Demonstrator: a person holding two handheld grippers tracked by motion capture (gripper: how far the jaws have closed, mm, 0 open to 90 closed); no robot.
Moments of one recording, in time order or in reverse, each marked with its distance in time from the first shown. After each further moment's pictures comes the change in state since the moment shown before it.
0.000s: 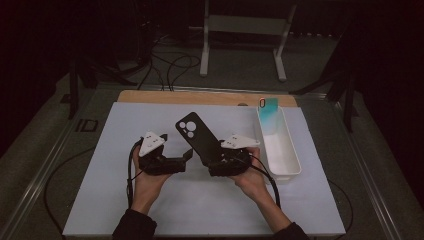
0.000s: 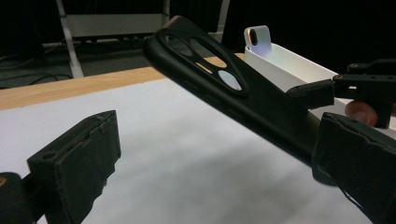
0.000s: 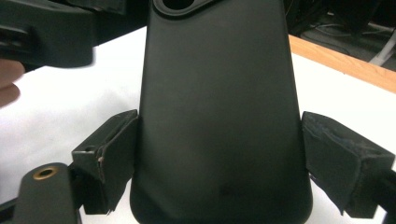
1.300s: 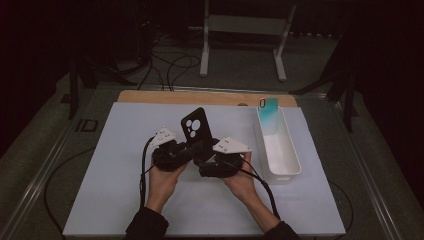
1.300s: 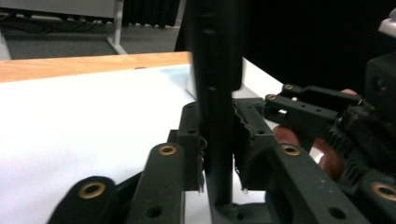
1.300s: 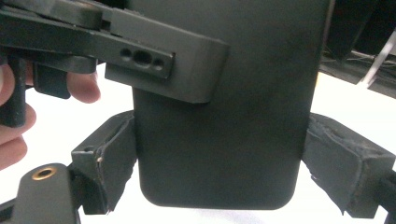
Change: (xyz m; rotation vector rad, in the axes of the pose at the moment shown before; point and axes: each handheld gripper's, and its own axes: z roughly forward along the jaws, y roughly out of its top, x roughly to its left) left arm -0.013 0.007 0.023 0.004 -0.201 -0.109; right arm 0.018 -0.002 0.018 -0.102 -0.043 -0.017
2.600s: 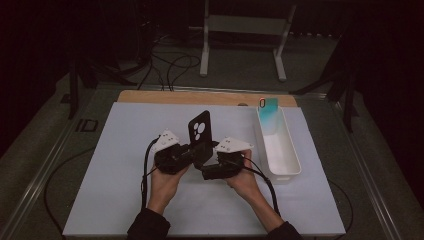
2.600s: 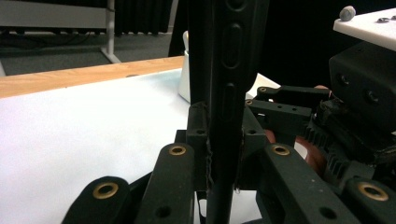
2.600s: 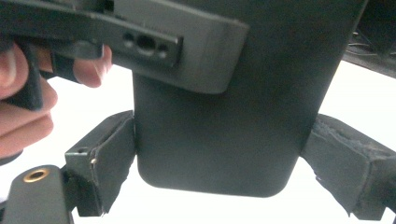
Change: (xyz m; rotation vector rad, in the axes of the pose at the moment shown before) left arm -0.008 -0.003 0.000 -0.011 -0.012 0.074; right arm -0.009 -0.004 -0.001 0.035 0.122 -0.010
